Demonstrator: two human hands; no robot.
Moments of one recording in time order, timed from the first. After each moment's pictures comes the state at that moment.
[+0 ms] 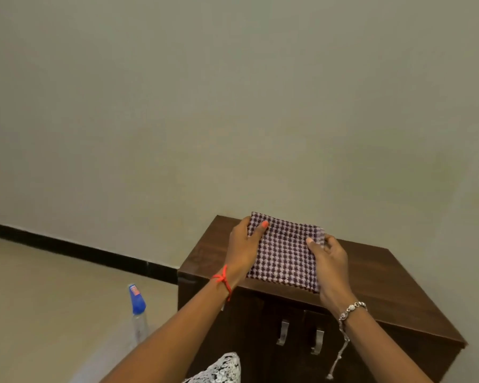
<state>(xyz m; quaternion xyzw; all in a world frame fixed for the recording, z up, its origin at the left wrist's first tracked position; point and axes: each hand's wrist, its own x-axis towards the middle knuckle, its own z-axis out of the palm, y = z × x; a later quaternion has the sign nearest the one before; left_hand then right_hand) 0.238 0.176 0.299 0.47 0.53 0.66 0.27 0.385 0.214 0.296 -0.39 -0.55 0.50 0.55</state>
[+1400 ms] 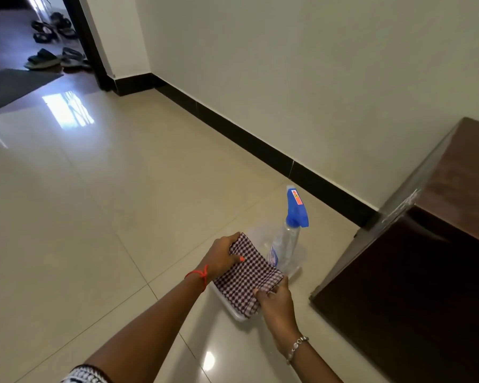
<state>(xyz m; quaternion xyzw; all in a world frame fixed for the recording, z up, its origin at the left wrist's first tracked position) -0.050 0.029 -0.034 0.29 0.84 0.36 0.27 0.093 0.097 -0.059 -0.41 -0.66 0.62 0.08</state>
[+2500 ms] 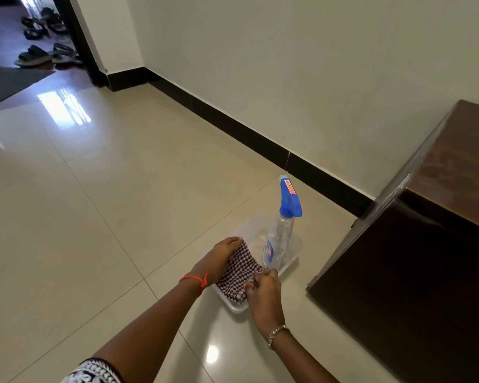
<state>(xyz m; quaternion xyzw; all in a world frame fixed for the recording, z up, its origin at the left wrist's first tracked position) -0.042 0.027 -0.067 0.37 0.84 0.30 0.26 0.086 0.088 -0.067 -0.37 -0.82 0.44 0.06</state>
